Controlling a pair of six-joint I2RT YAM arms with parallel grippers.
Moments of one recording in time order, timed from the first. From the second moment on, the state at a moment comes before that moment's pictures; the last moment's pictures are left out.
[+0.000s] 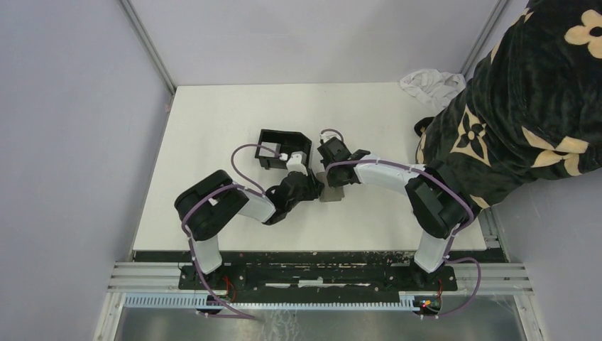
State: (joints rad) left arm -0.86 1.82 0.62 0.75 -0.24 -0.74; right arm 0.72 1.80 1.14 -0.41 0.22 0.37
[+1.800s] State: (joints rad) left arm -0.89 1.70 0.67 0.39 -0.49 -0.79; right arm 0.51 1.60 0.95 -0.40 0.18 0.41
